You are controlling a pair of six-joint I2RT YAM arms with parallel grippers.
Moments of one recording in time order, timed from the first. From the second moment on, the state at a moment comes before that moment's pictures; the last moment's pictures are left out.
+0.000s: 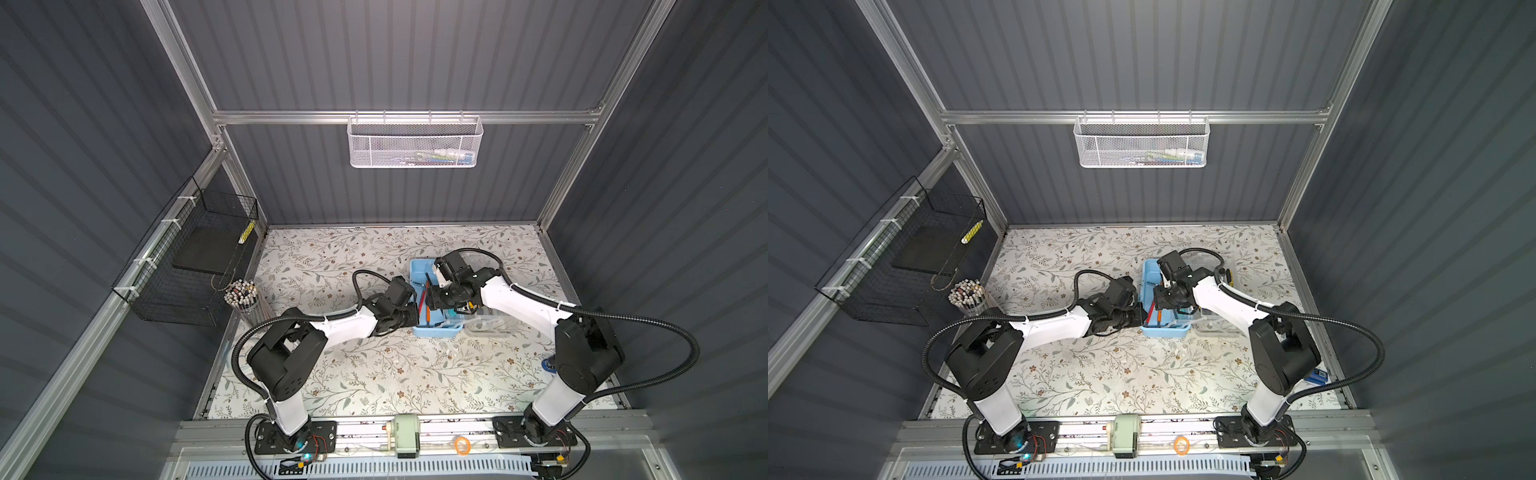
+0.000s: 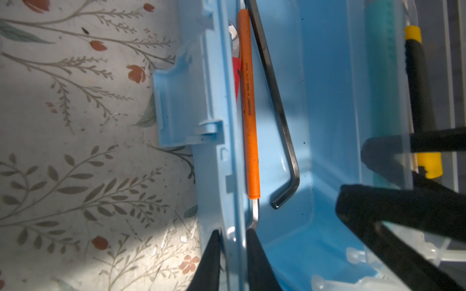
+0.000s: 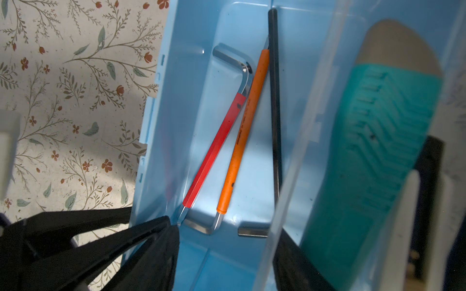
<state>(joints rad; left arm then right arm) -0.82 1.76 1.02 -0.11 0.10 -0.76 0.59 1.68 1.20 -0.60 -0.06 0.41</state>
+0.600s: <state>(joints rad) -0.90 1.76 1.04 -0.18 0.14 -0.68 0.63 1.49 1.20 -0.66 -0.01 0.43</state>
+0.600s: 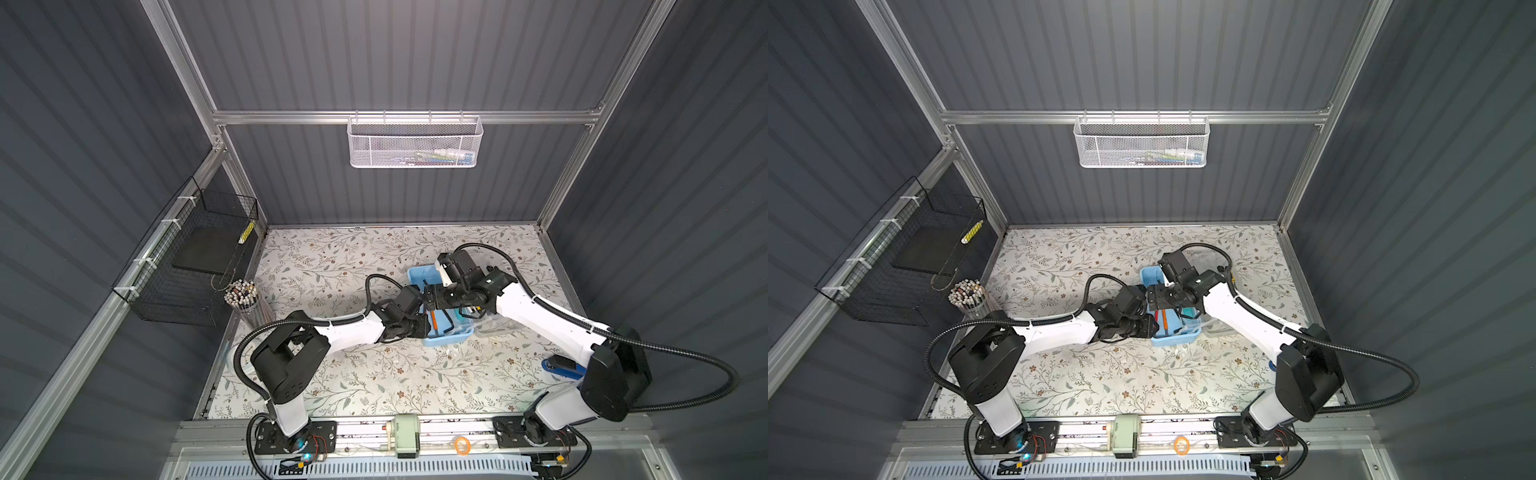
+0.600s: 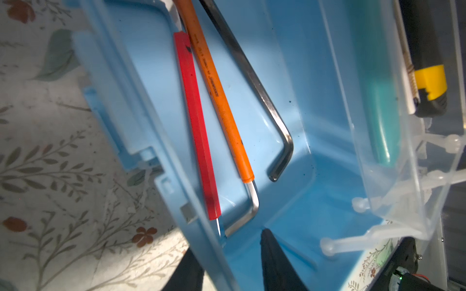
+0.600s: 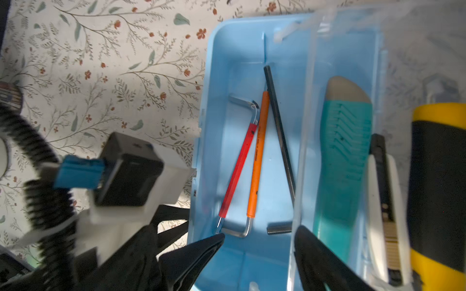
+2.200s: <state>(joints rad) -0.88 1.88 1.38 -0.33 0.05 -0.53 -0.16 1.30 0.86 -0.40 -0.46 0.24</state>
